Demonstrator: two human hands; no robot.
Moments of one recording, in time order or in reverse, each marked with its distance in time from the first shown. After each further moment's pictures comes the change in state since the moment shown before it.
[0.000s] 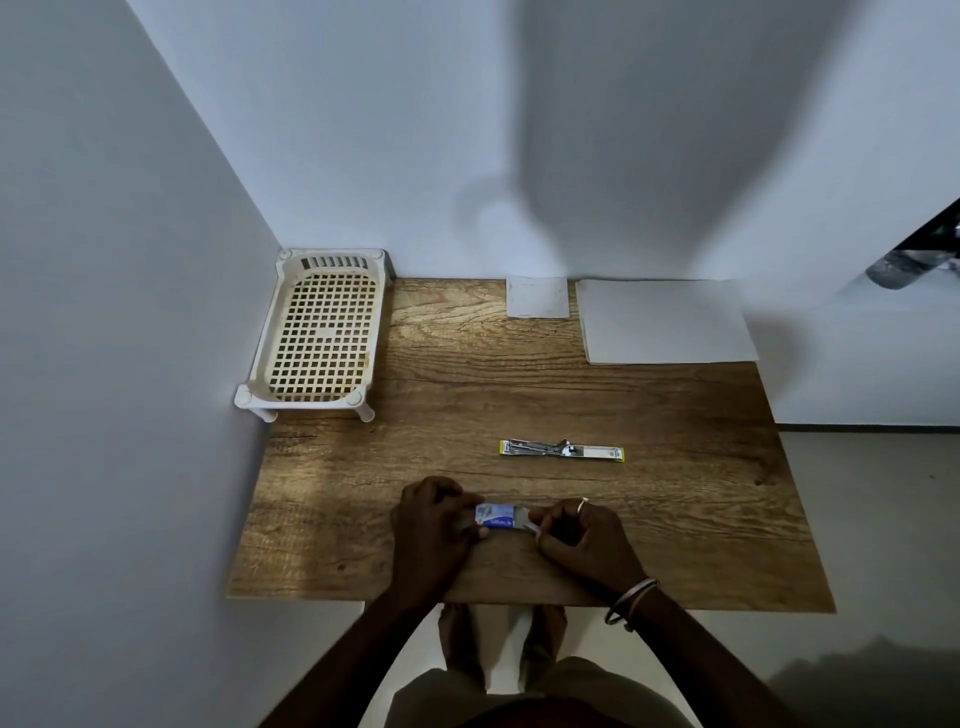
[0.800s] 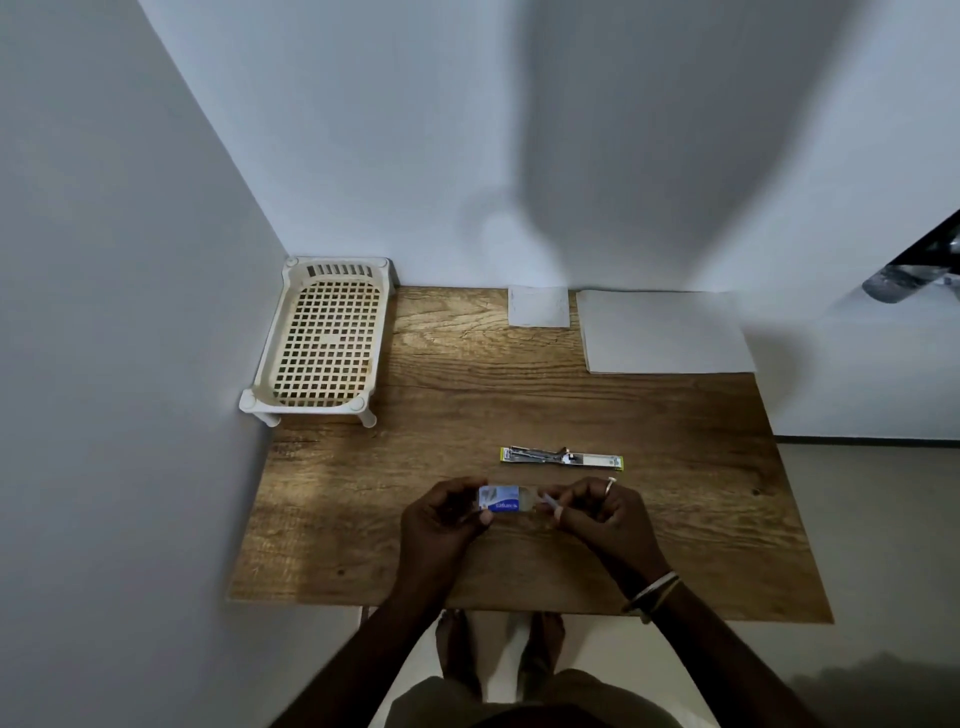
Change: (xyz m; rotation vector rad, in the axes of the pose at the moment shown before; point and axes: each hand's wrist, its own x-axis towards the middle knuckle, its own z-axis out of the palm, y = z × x) left_hand -0.007 0.032 -0.020 -0.984 0.096 -0.120; right_hand 0.009 -0.033 -0.024 0.340 0.089 -0.022
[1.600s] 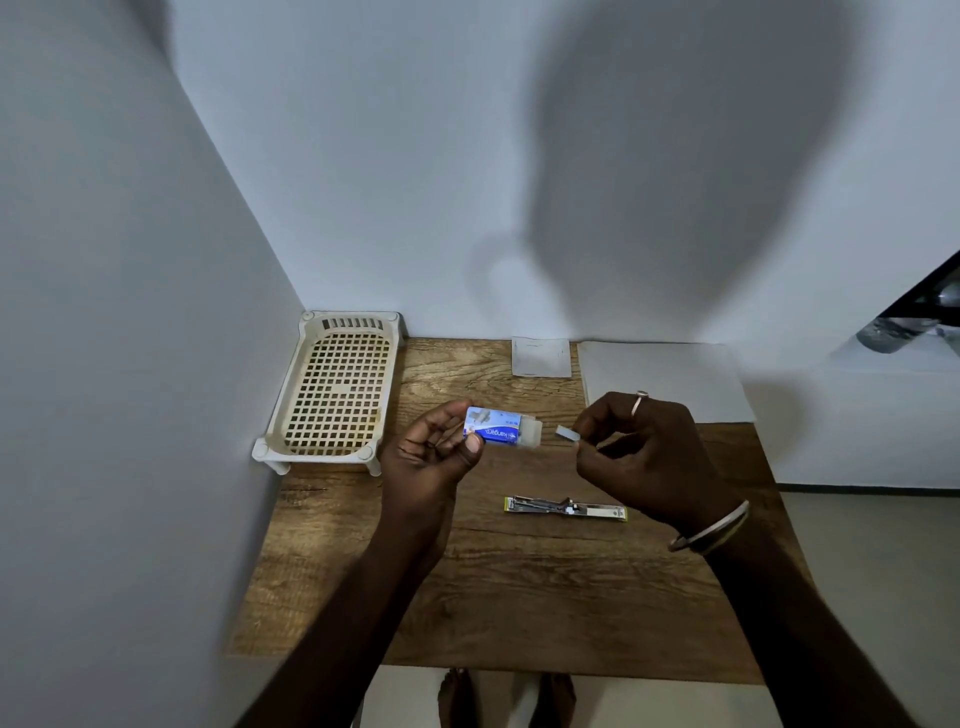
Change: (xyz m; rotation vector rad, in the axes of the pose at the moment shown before) left_hand 0.059 0.132 0.014 -0.537 -0.012 0.129; right_hand 0.048 -0.157 -0.028 -0.437 -0.014 -0.549
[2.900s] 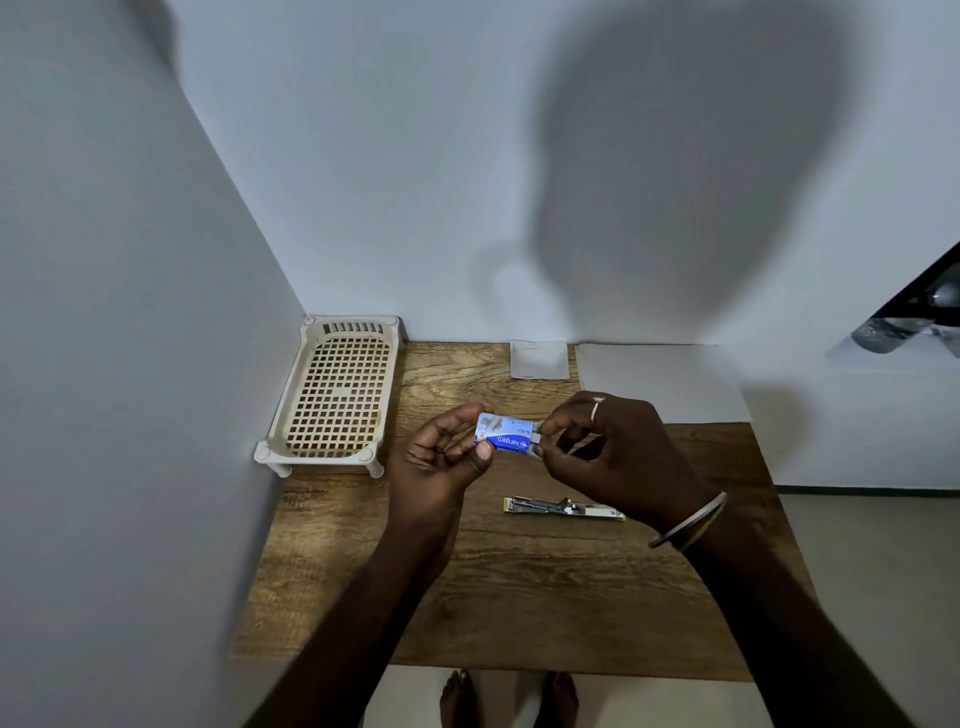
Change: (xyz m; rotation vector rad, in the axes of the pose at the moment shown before) left_hand -0.010 0.004 0.009 0.059 -0.037 0.004; right_hand 0.009 -0.018 0.007 -0.170 -0.126 -0.058
